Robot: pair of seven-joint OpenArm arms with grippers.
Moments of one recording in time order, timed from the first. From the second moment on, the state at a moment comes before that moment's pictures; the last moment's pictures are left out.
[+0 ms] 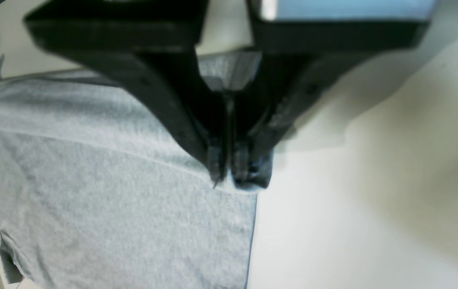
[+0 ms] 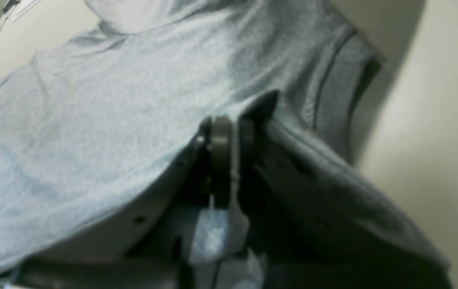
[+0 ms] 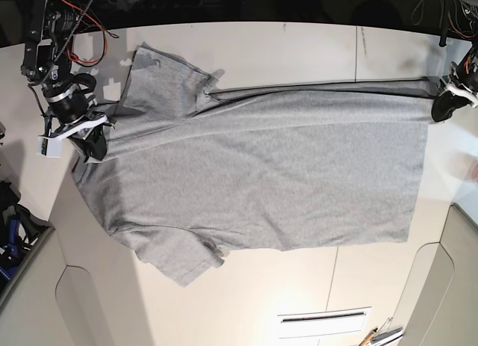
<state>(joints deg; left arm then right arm) 18.5 -27.6 -38.4 73.7 -53.5 -34.8 39.6 -12.2 11.8 16.1 87.9 34.9 19.0 -26.7</state>
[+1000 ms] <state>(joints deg) 18.5 -27.6 -38.4 73.7 -53.6 -34.8 39.7 -34.2 11.6 19.4 98.3 49.3 26.0 -42.2</state>
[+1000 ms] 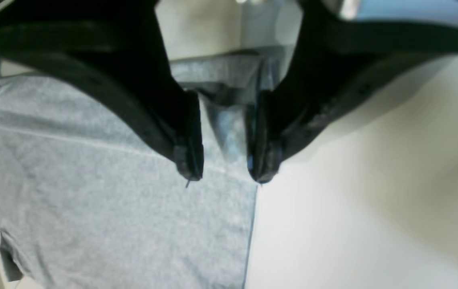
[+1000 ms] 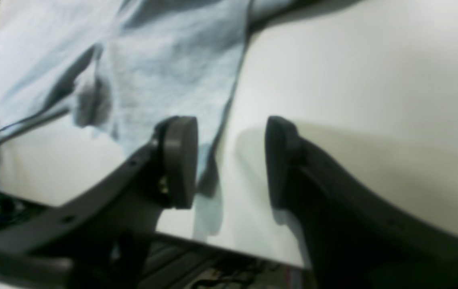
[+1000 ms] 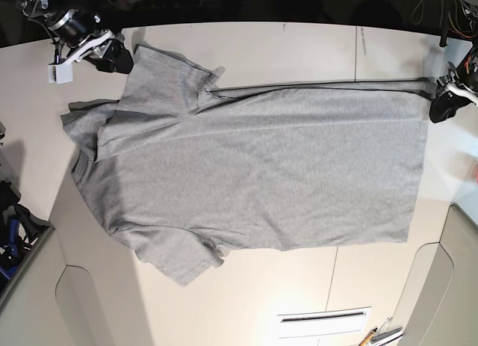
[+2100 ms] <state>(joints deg) 18.5 -27.7 -38.4 73.7 -54.3 -34.8 39.7 -11.3 4.8 3.8 98.0 39.3 29.4 -37.1</state>
